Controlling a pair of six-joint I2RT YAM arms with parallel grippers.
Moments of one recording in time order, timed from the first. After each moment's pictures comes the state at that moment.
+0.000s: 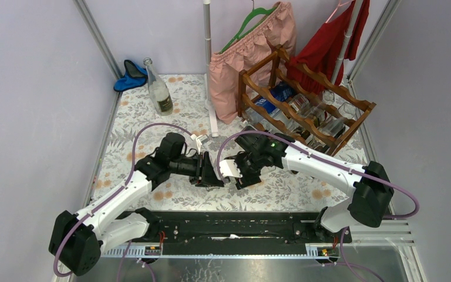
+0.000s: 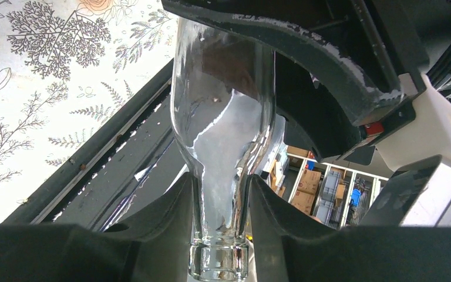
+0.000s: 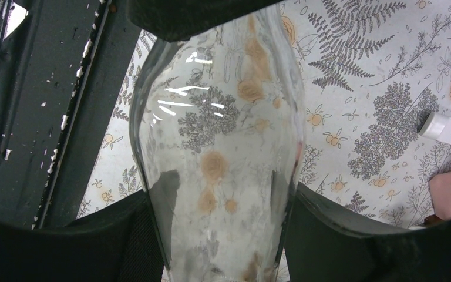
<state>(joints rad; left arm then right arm) -0.56 1.00 0.63 -0.31 0.87 -0.82 0.94 1.48 1.18 -0.84 -0.40 -1.05</state>
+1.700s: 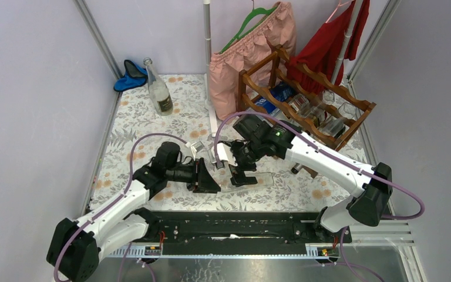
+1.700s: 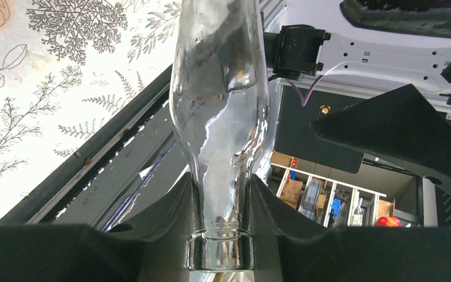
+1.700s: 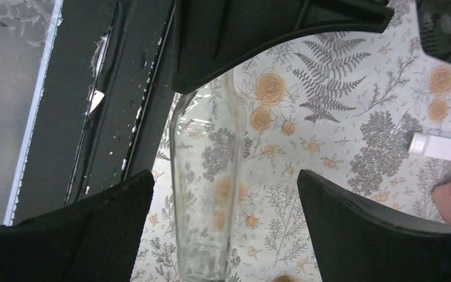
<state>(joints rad) -0.53 0.92 0.48 -0.20 0.88 -0.90 0.94 1.49 1.43 -0.98 -0.54 -0.85</state>
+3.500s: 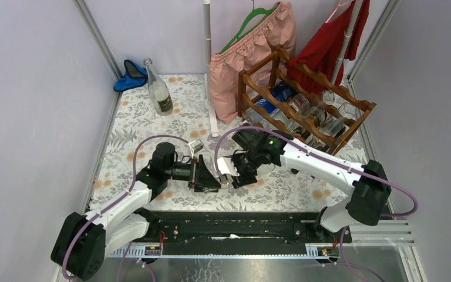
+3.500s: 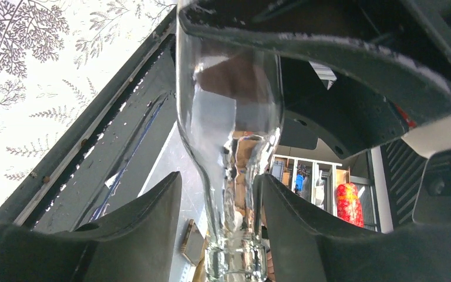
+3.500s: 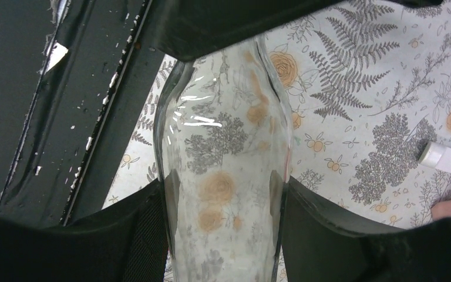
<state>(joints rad) -0.45 0.96 0.36 0.18 1.08 -1.09 0.94 1.50 1.25 -0.87 -0.49 -1.02</state>
